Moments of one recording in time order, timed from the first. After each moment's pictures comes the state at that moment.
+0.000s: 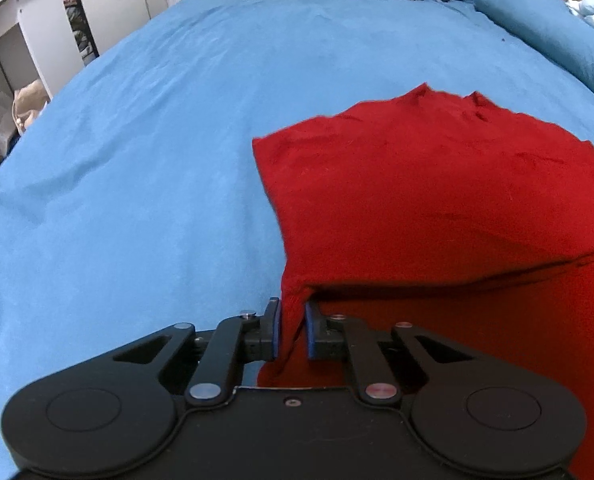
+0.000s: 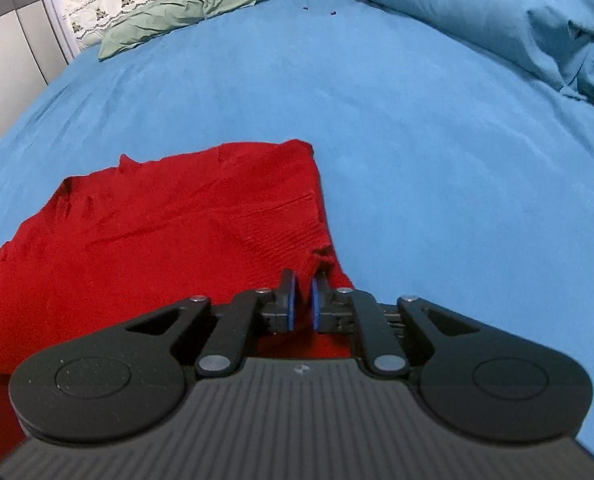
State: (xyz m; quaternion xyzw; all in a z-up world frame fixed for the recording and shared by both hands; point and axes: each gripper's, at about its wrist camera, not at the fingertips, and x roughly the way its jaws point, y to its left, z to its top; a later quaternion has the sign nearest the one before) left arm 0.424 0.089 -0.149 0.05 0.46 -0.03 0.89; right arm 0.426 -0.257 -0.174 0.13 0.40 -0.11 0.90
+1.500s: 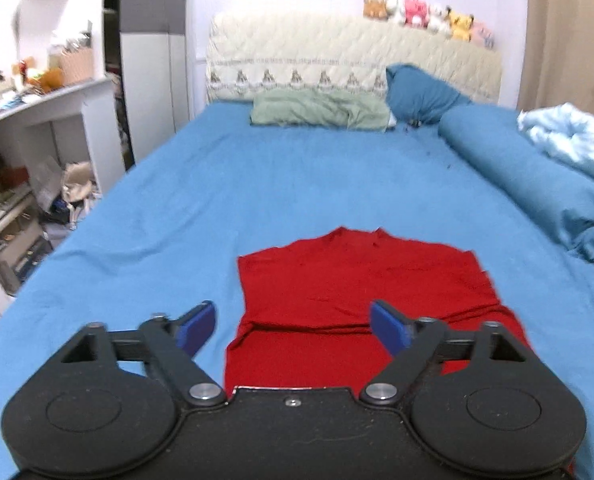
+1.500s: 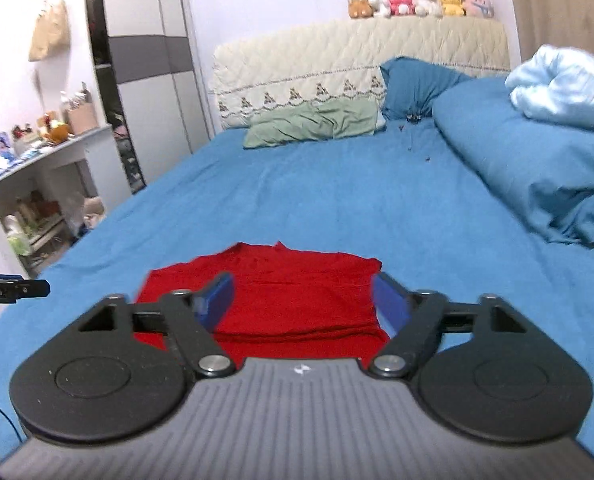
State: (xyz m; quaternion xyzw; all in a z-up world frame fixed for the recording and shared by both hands) left arm 0.223 0.052 0.025 -0.01 0.30 -0.03 0.95; right arm 0.202 -0.268 0.005 0.07 0.23 0.07 0.97
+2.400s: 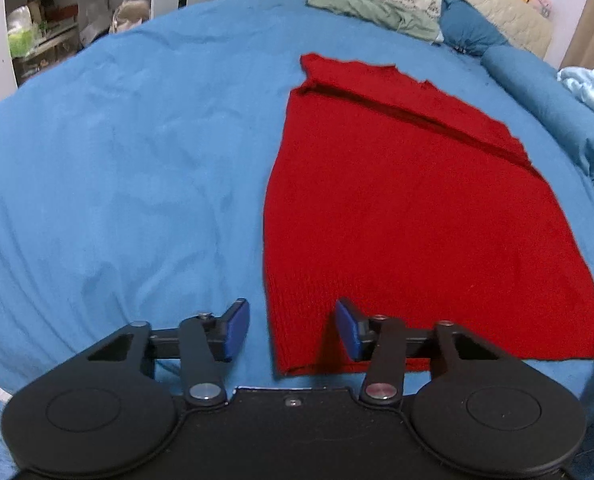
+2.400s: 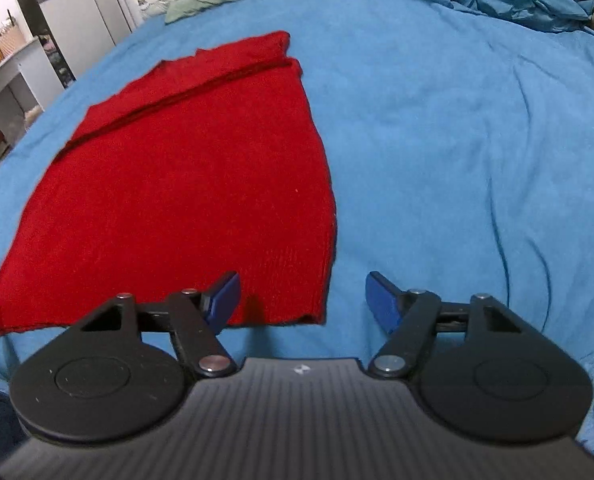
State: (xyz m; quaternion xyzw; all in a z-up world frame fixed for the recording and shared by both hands) left arm 0.094 0.100 -0.152 -0.10 0.44 0.00 0.89; right arm 0.046 -0.281 -0.178 0.12 0.41 -0.03 0.90
